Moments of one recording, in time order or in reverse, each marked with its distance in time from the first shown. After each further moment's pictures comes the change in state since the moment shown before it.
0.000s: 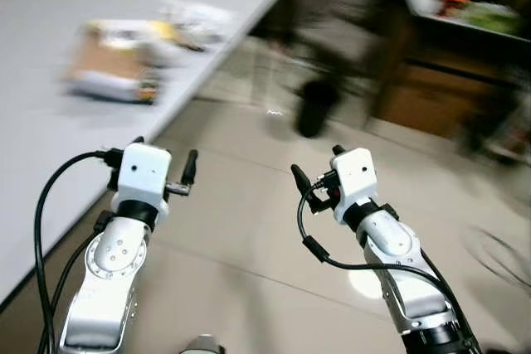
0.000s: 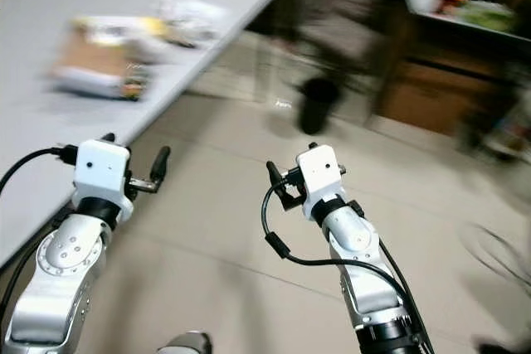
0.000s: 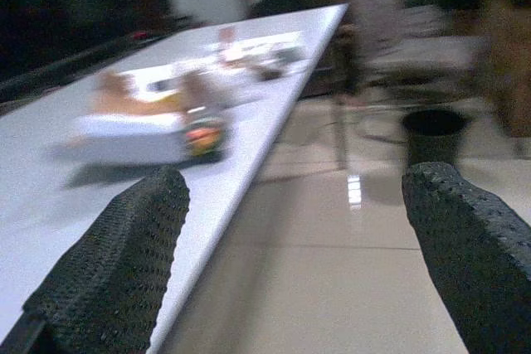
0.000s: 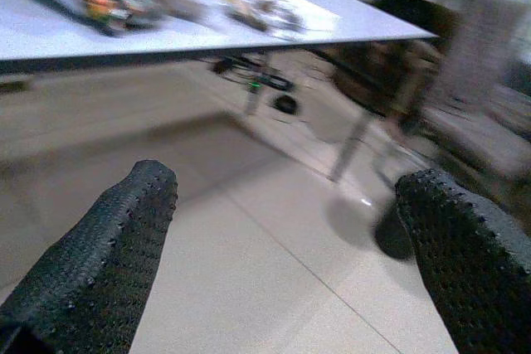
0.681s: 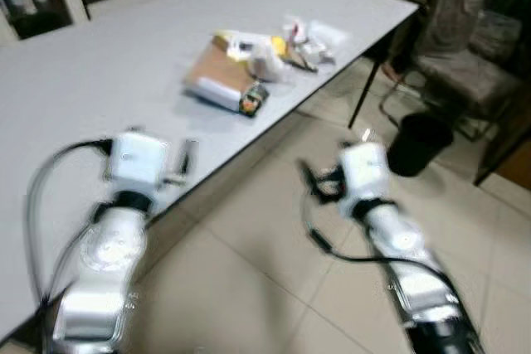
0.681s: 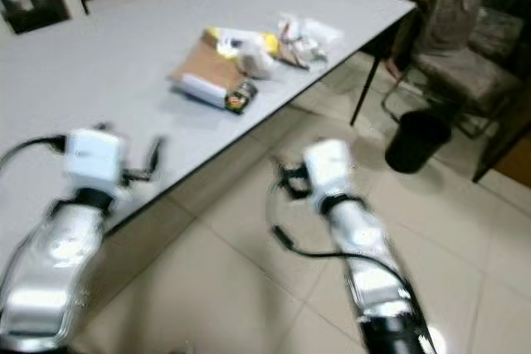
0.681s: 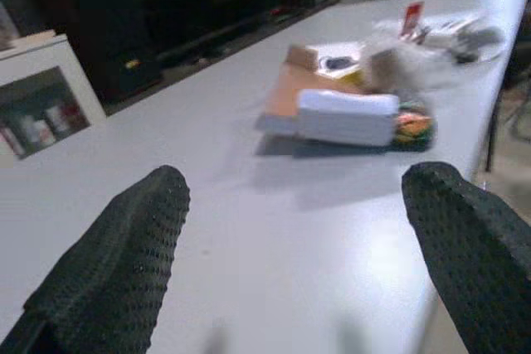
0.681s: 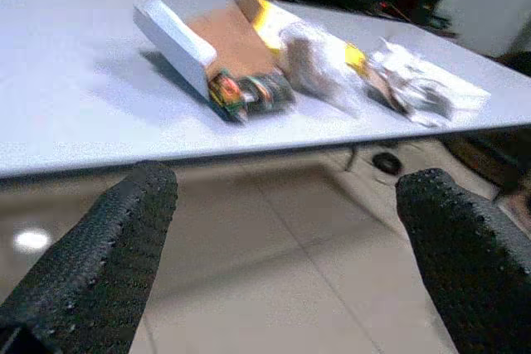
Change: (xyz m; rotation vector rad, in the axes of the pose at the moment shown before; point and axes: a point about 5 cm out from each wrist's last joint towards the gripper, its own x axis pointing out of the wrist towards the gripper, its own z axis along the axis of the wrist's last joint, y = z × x) left arm 0.004 0.011 0.006 0.005 -0.010 0.037; right arm 0.006 -0.002 0.005 0.014 -0.030 0.000
